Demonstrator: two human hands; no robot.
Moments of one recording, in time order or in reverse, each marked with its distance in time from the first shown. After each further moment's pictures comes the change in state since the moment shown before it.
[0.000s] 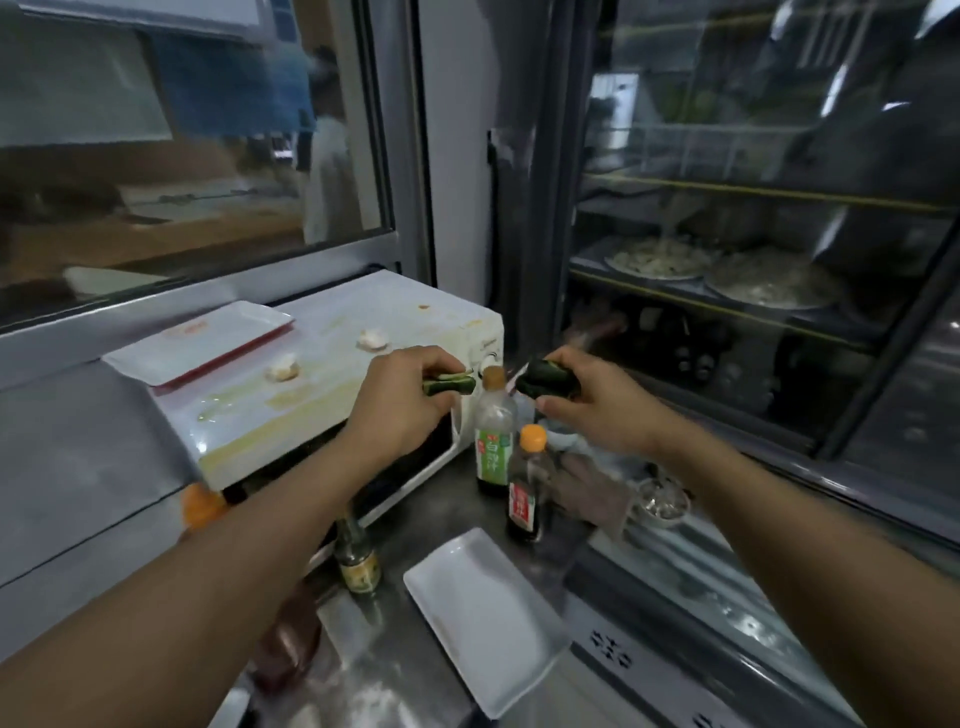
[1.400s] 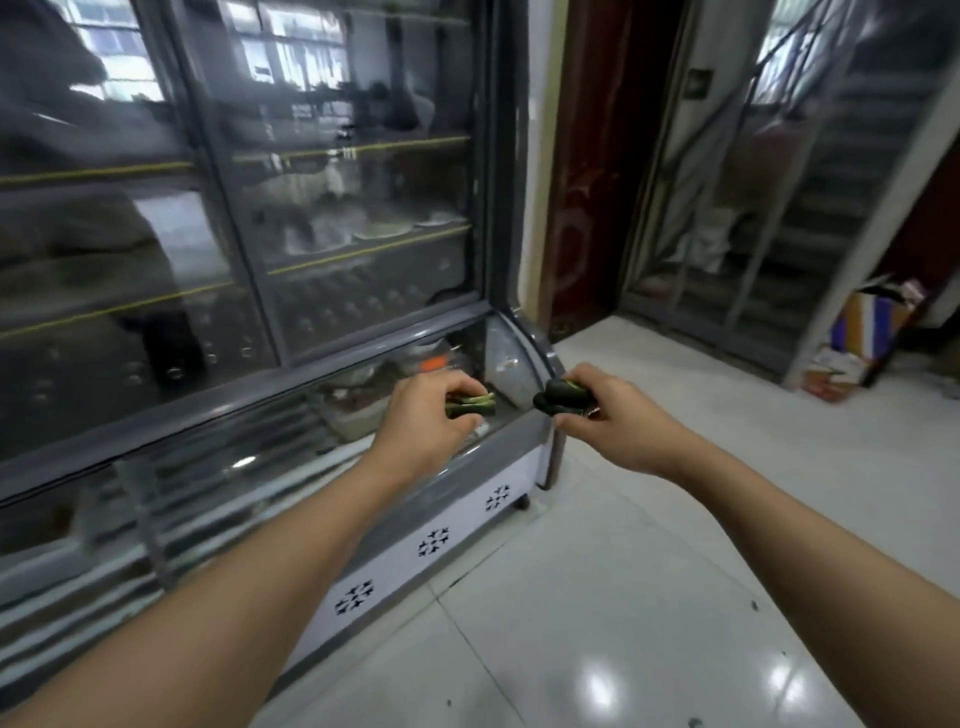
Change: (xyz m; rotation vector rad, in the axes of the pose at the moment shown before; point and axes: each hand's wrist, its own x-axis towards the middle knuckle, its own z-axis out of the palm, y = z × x) left_hand -0.483 0.697 0.346 -0.600 -0.926 0.926; right_hand -0.917 0.047 -0.284 -0.284 0.871 1.120
